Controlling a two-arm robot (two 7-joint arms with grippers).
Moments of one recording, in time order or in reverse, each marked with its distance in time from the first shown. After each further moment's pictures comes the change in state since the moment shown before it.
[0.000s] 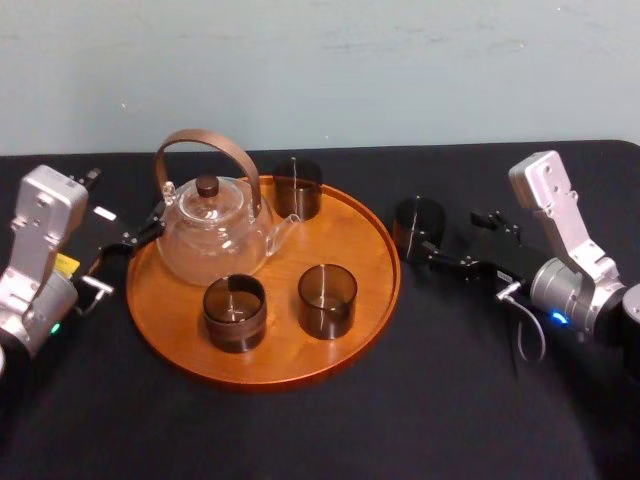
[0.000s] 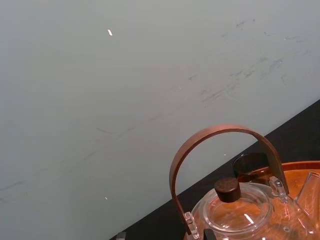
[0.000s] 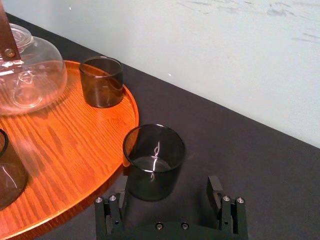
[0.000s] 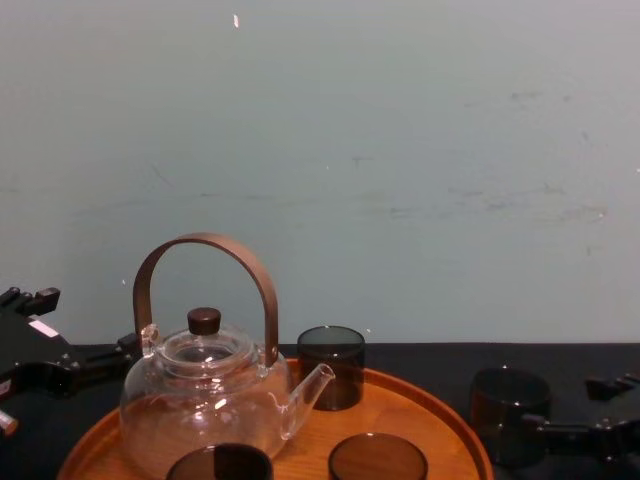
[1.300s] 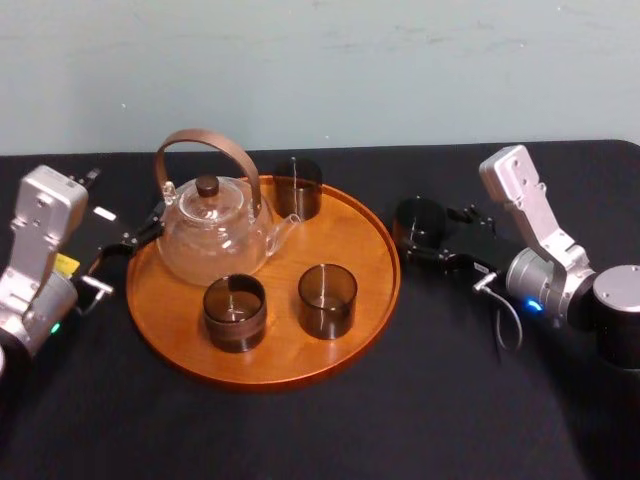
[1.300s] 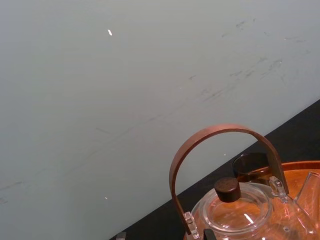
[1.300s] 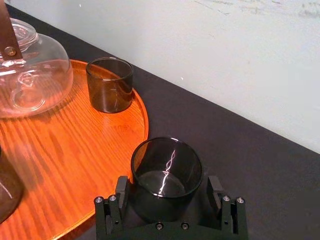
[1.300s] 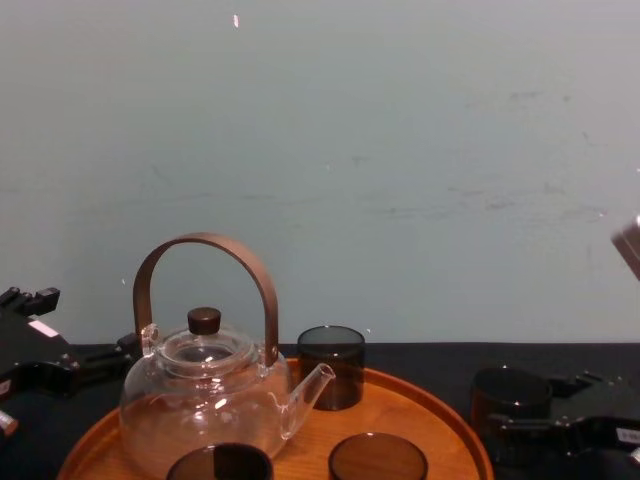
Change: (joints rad) left arm 0.000 0.000 0.000 0.000 0.000 0.000 0.000; right arm 0.099 -0.050 -0.045 0.140 -0.037 -0.050 0.037
